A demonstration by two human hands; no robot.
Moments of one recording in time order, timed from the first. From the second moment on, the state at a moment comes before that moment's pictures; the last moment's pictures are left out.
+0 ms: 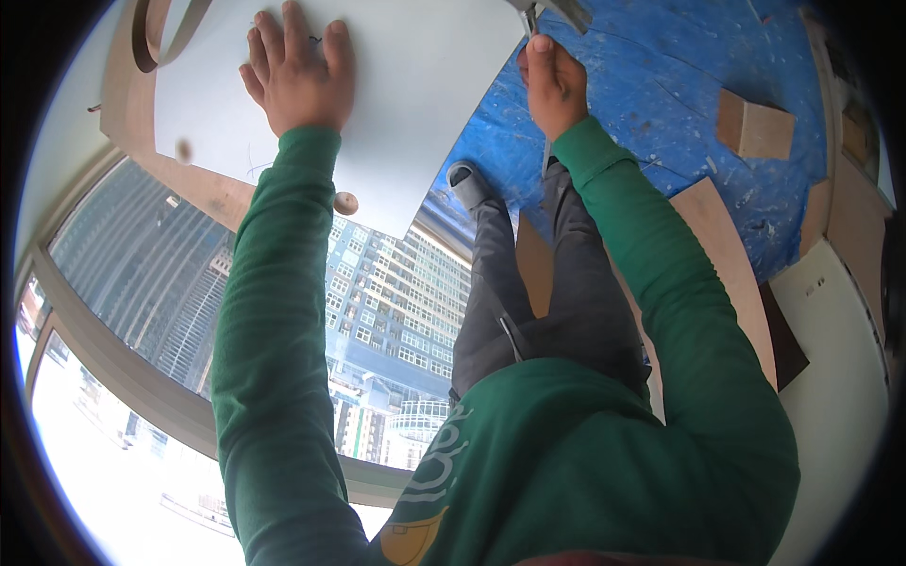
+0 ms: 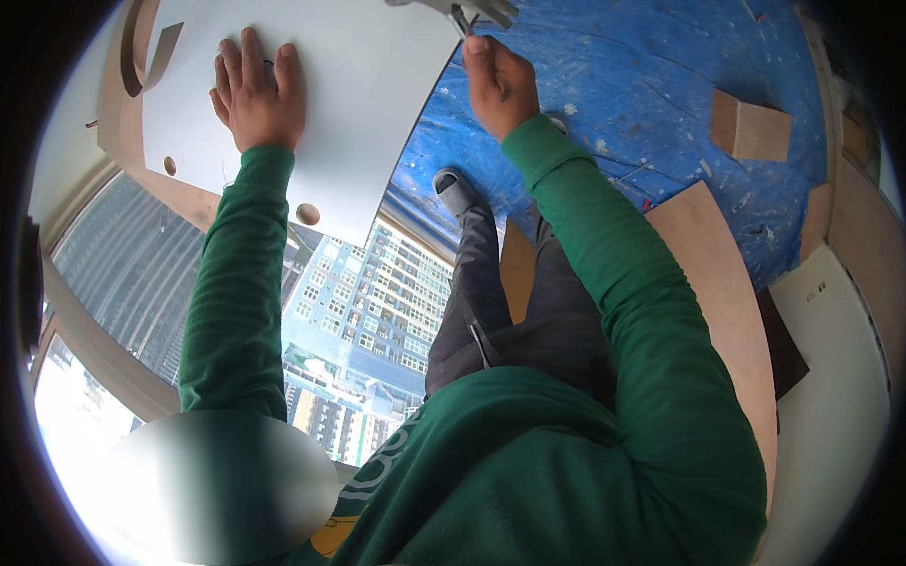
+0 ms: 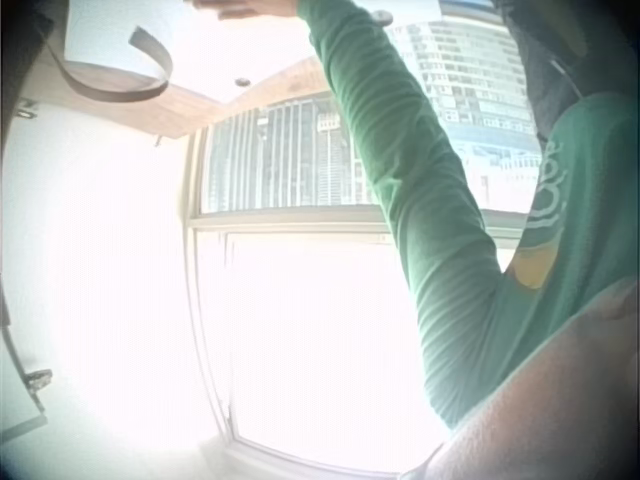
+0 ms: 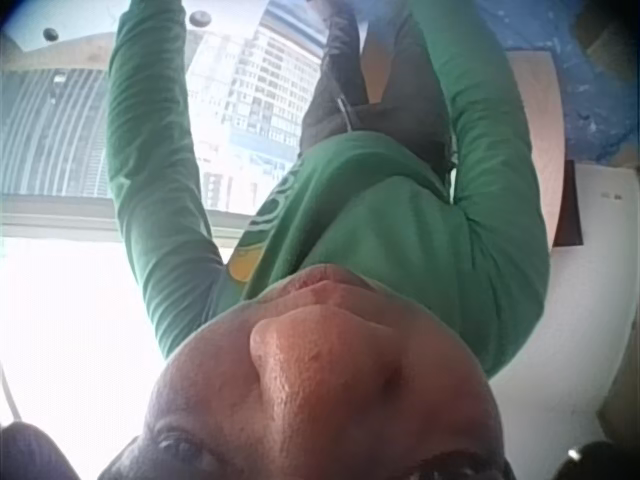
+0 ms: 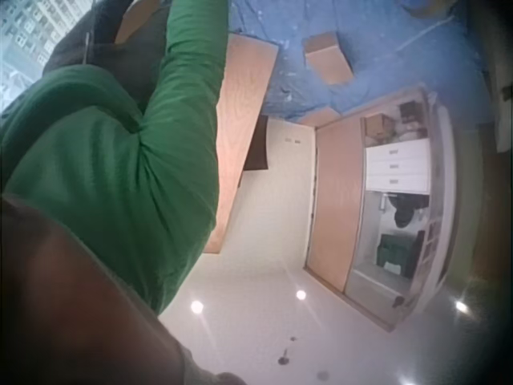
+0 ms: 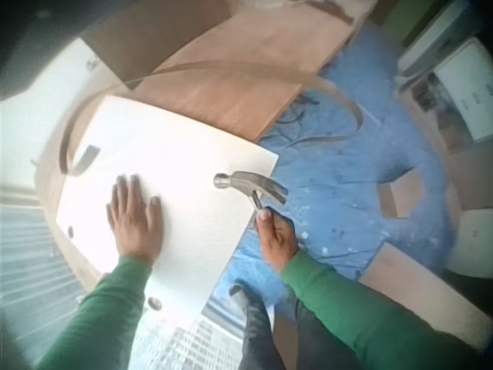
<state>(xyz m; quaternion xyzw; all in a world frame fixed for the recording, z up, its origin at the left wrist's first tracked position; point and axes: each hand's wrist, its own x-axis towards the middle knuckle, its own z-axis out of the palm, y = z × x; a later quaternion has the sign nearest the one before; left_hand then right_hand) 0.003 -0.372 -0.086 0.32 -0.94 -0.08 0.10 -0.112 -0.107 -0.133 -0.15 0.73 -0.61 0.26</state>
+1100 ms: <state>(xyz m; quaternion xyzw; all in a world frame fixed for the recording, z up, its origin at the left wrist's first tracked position) -0.004 -0.363 -0.062 0.37 -0.92 -0.07 0.02 -0.056 -0.068 -0.148 -0.23 0.64 -0.57 0.46</state>
